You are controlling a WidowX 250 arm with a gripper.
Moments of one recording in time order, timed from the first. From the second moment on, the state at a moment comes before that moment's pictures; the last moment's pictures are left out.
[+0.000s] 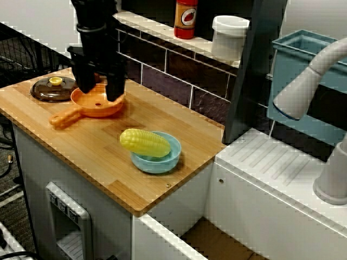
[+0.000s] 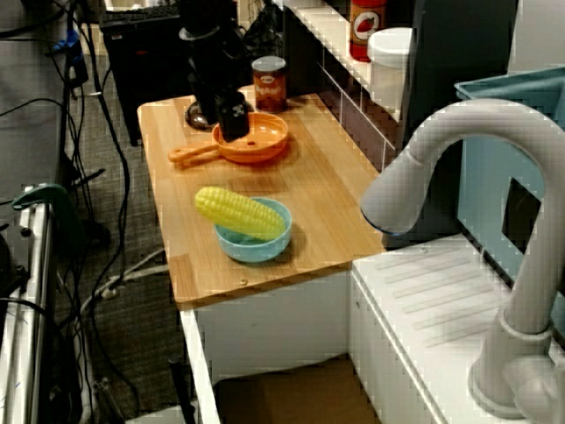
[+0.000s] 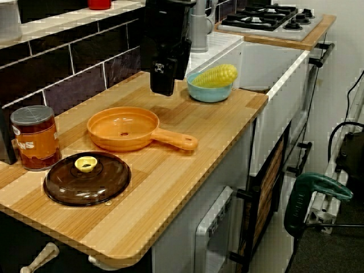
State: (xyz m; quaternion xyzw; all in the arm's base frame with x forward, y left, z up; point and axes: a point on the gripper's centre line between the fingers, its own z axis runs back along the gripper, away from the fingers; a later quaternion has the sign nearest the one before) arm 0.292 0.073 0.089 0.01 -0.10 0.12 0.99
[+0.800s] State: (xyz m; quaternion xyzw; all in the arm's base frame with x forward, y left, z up) arm 0.270 0.096 0.080 0.04 -0.06 0.05 1.00
